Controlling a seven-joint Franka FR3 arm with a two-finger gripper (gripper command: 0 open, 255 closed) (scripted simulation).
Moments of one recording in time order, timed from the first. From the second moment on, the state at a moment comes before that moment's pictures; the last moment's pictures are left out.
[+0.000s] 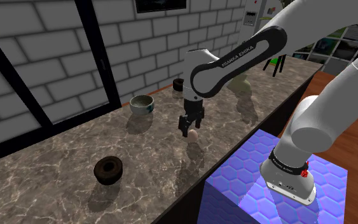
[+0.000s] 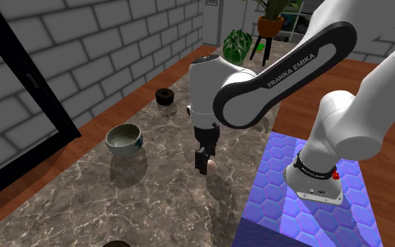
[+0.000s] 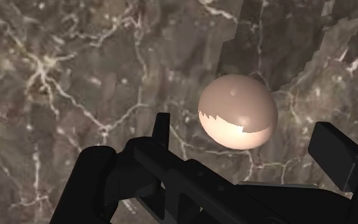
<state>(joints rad) 0.09 -0.26 0.33 -2.58 0.38 2.24 0.13</state>
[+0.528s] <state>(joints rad) 0.09 -0.23 0.34 -2.60 0.38 2.30 0.12</state>
